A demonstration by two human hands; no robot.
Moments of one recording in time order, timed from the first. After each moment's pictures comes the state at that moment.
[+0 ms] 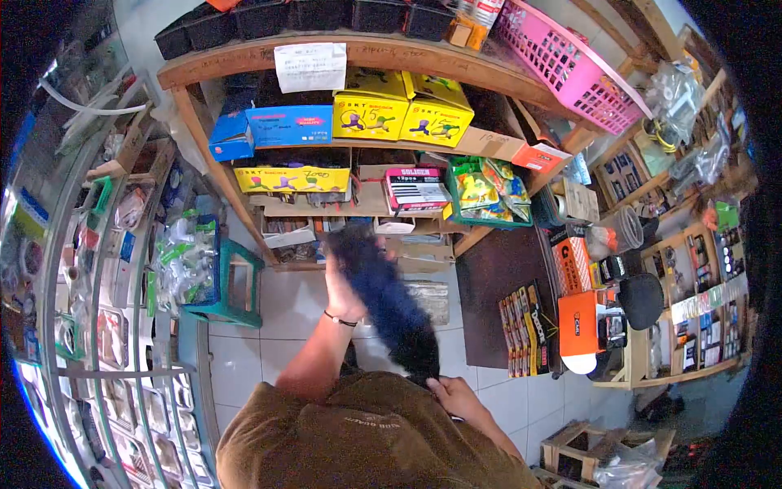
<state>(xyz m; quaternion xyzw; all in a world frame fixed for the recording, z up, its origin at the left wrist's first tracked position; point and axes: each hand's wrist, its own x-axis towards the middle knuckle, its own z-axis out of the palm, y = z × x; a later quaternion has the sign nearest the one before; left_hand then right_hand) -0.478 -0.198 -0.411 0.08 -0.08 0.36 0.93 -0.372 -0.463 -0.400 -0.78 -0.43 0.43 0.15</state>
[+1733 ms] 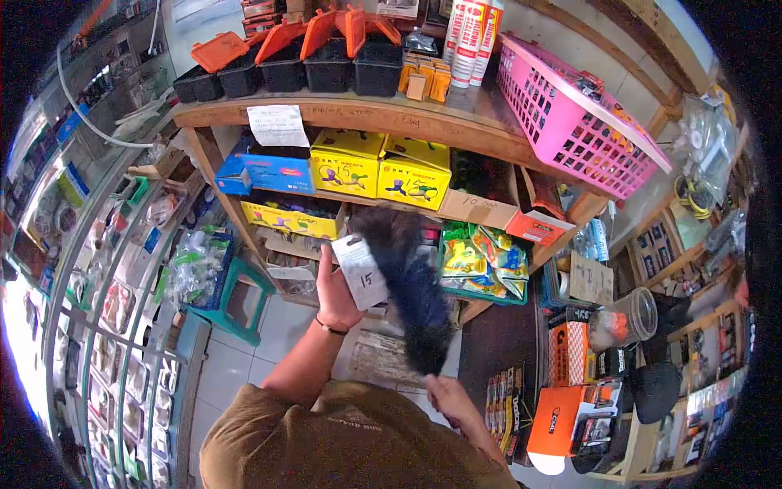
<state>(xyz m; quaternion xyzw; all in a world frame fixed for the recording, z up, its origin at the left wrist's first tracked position) -0.344 -0.195 -0.325 0.14 0.02 0.45 0.88 -0.172 -0.407 -0.414 -0.69 -0.44 0.45 0.35</state>
